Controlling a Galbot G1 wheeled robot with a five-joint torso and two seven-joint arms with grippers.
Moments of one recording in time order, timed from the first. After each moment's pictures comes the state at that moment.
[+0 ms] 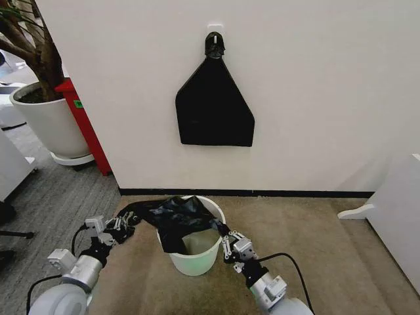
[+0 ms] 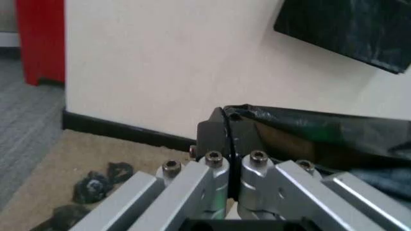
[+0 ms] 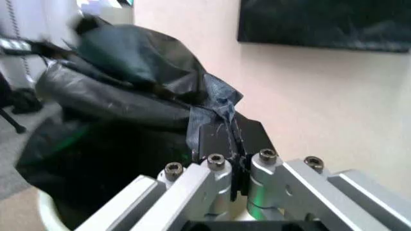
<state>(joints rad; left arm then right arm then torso) 1.68 -1.04 -0.67 -2.08 -0.85 0.01 0.00 -1.46 1.06 0.02 1.99 0.13 0.22 0.10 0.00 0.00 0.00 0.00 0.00</state>
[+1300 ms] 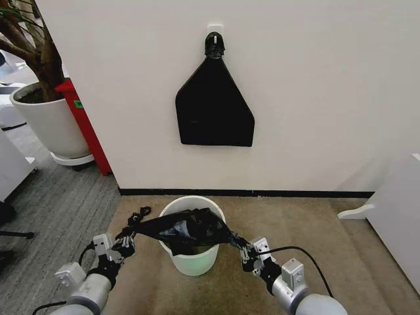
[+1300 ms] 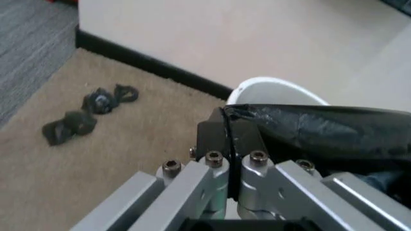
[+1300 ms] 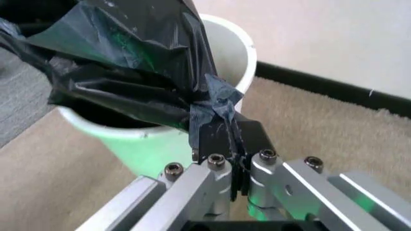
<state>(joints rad) 1.82 -1.16 -0.66 -2.27 -0.85 0.24 -0.19 -1.56 0.93 0.12 2.25 0.44 -0.34 0.15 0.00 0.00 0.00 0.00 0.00</state>
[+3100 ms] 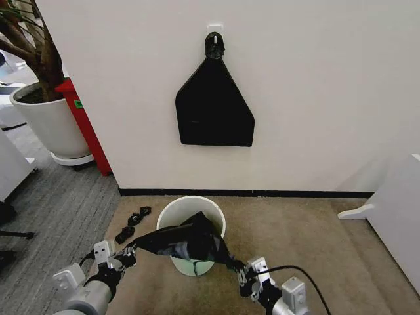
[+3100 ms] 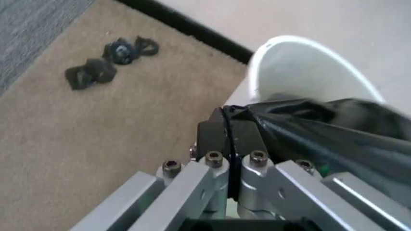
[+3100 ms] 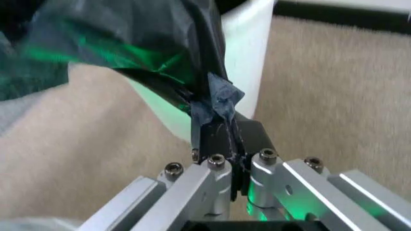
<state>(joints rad) 1.82 -1.19 -0.65 -2.32 -0.94 0.41 -0.36 -1.66 0.94 0.06 2.22 0.46 -0.35 0.20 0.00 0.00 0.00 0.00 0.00</state>
